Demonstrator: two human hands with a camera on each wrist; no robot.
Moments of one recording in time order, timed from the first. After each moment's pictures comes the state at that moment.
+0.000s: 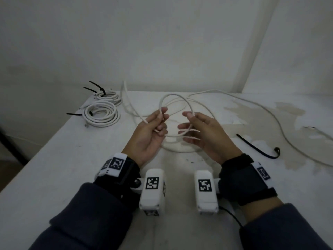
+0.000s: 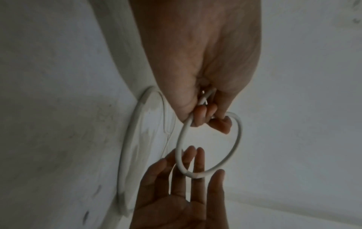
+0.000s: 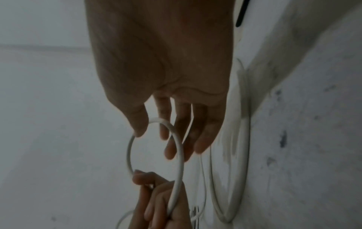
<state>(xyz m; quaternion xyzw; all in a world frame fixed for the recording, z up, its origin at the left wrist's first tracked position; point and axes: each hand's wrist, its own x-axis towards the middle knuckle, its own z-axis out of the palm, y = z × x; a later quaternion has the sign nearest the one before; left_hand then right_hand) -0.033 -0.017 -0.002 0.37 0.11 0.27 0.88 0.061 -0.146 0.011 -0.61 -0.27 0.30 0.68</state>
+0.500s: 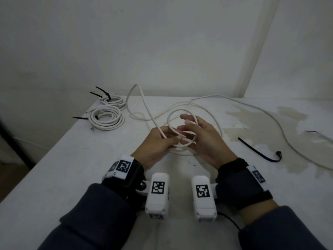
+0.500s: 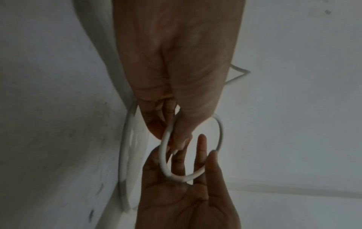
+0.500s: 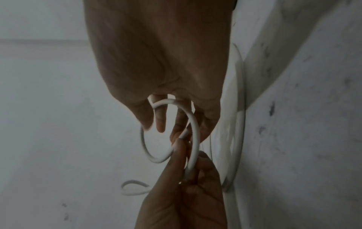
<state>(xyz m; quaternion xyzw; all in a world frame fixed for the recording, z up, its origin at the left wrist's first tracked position) -0.040 -0.029 -0.013 0.63 0.14 0.20 0.74 0.051 -0.139 0.009 -0.56 -0.26 0.33 0.72</state>
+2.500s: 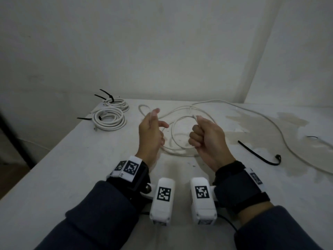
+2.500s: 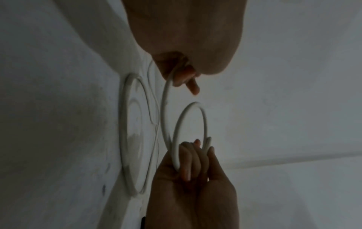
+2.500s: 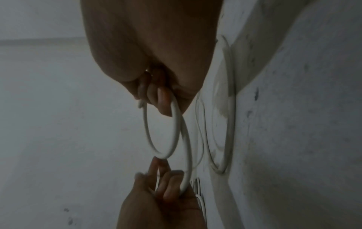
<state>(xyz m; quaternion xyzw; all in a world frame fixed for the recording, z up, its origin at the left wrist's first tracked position) -0.037 -0.032 0.005 0.57 0.24 0.44 0.65 0.054 -0.140 0.006 -0.44 -0.20 0.31 0.82</state>
